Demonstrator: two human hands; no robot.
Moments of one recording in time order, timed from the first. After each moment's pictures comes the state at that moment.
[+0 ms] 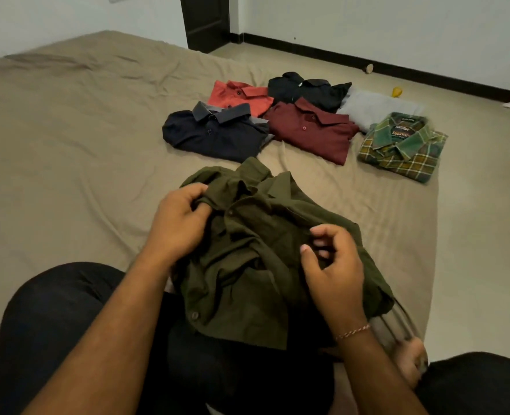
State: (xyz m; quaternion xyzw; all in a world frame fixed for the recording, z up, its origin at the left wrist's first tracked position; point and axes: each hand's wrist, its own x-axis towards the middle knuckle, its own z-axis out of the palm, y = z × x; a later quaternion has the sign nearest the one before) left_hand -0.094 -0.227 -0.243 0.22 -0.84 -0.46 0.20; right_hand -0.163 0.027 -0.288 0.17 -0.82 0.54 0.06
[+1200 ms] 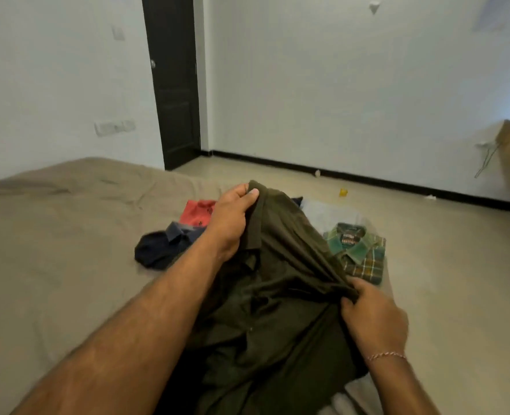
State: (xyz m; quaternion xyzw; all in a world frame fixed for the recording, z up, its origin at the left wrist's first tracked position) left_hand -0.270 -0.186 -0.079 0.06 -0.62 -0.76 0.21; right_hand -0.286 0.067 -0.186 0.04 -0.97 0.19 0.15
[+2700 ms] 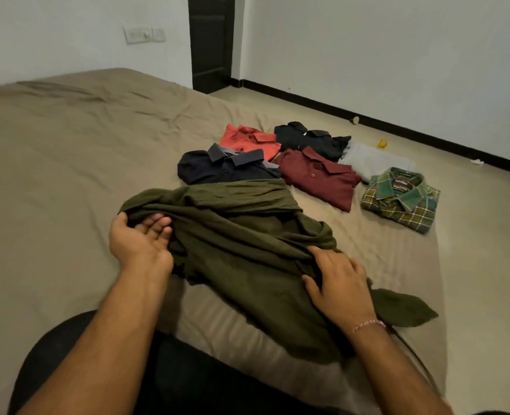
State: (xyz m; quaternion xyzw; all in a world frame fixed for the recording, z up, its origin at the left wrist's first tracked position) left_hand -0.099 -0.324 -0.246 0.38 -0.18 -0.81 0.40; right_hand -0.226 -0.013 -0.282 0.32 -0.94 0.10 0.06
